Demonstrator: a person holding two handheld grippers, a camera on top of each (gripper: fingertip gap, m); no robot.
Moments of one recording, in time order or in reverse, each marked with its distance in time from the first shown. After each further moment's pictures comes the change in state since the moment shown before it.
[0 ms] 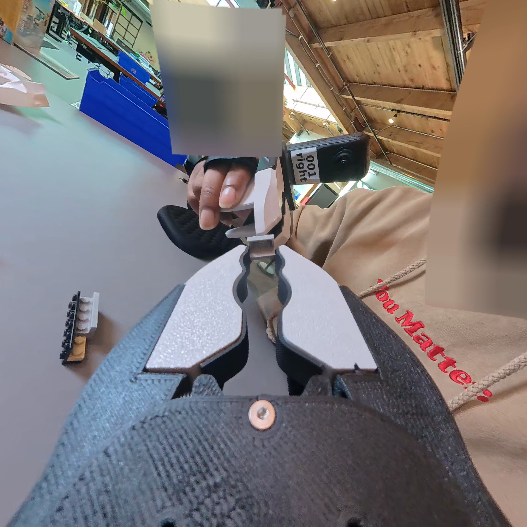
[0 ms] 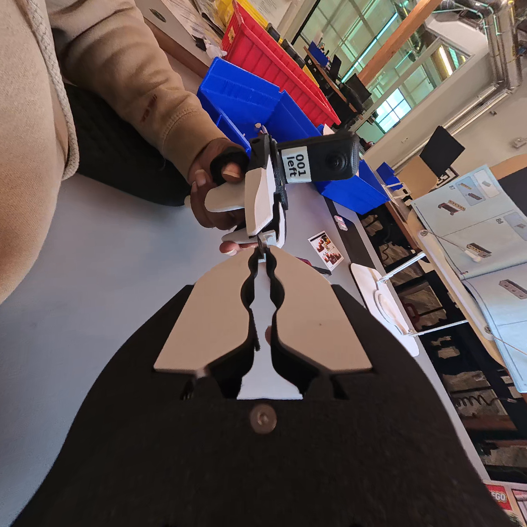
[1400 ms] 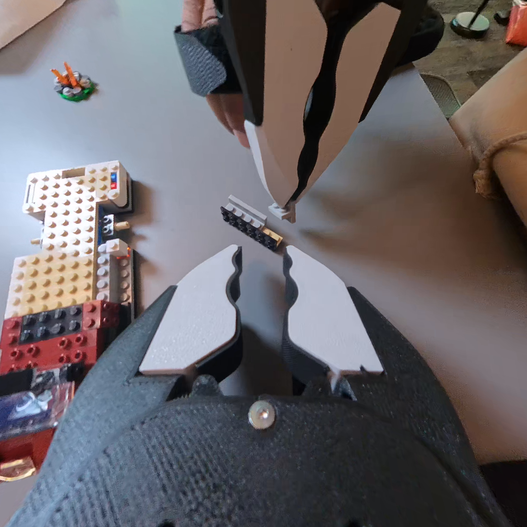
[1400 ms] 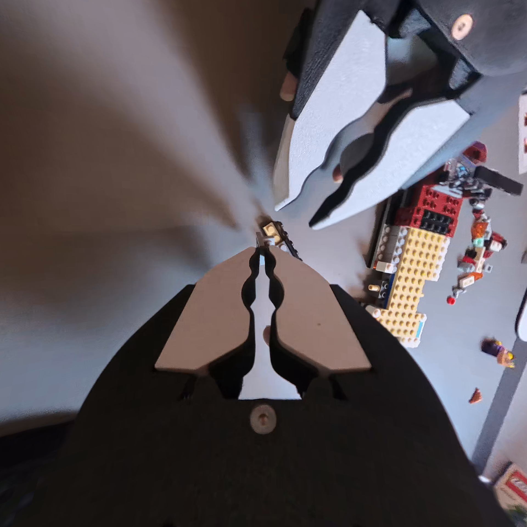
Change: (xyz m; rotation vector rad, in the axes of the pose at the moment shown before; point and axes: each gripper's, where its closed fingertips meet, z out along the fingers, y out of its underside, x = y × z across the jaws) left arm -0.104 0.056 -0.031 -0.679 -0.451 0.562; right arm -0.036 0.106 0.015 -0.628 -0.549 -0.033
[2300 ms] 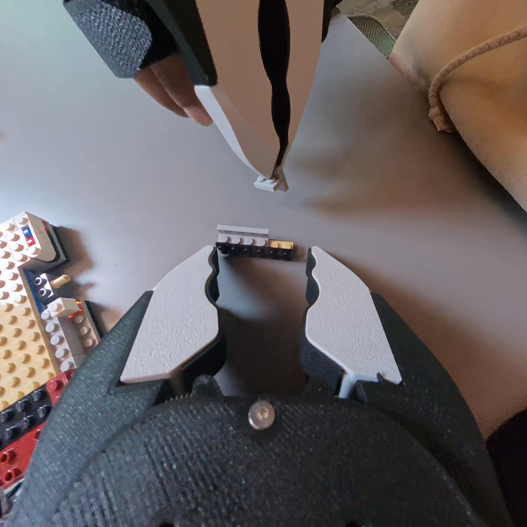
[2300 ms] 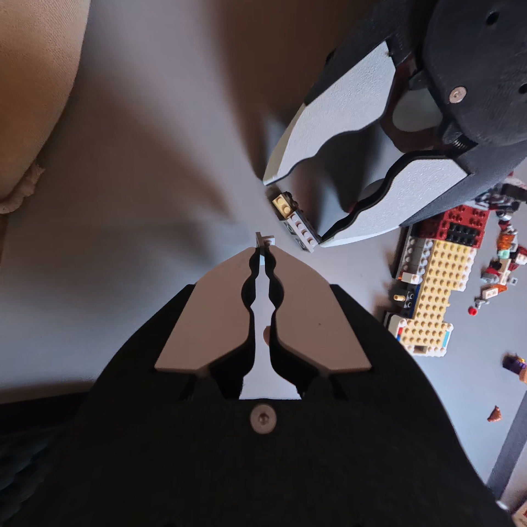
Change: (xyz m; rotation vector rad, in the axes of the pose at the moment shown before) left arm 0.019 0.006 0.015 -0.061 0.207 0.220; right arm -0.021 -0.001 -0.013 0.041 -0.069 -0.026
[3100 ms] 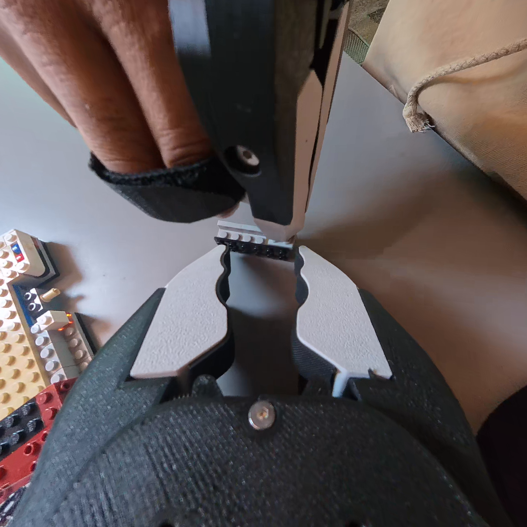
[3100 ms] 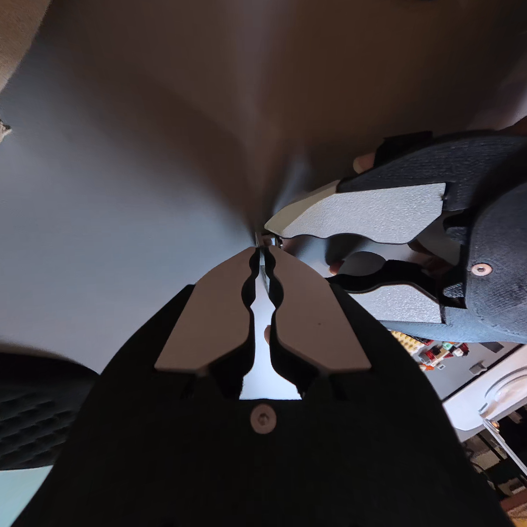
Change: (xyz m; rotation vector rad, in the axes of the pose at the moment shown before) left arm 0.010 -0.002 -0.002 0.038 0.038 0.053; right arm 0.005 -0.023 0.029 -0.232 -0.147 -0.361
